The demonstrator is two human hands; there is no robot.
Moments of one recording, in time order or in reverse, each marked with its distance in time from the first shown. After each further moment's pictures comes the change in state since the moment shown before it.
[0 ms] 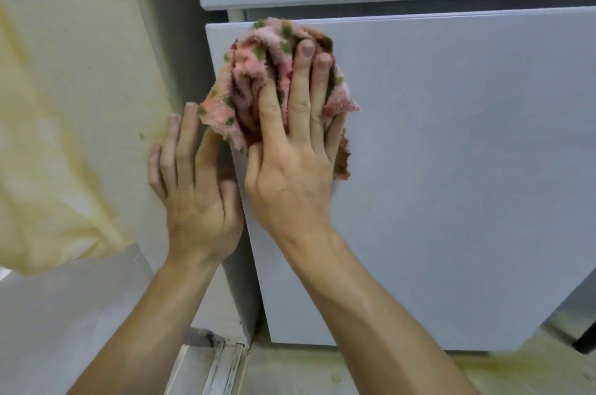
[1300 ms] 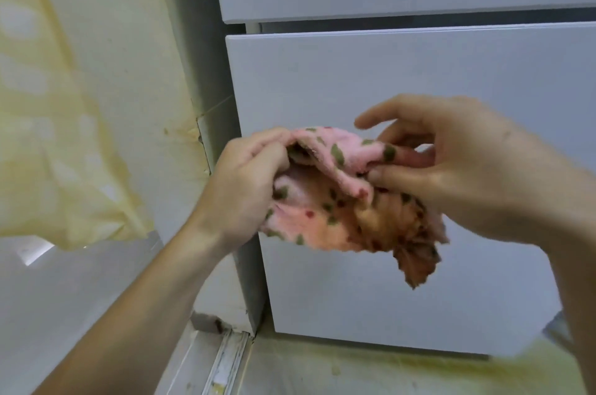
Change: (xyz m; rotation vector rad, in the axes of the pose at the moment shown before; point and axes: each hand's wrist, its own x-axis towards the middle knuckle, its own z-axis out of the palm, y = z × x) left_hand 0.063 0.094 -0.063 -0.822 -0.584 -0.544; right_hand 0.074 0.062 -0.176 0.165 -0.912 0.168
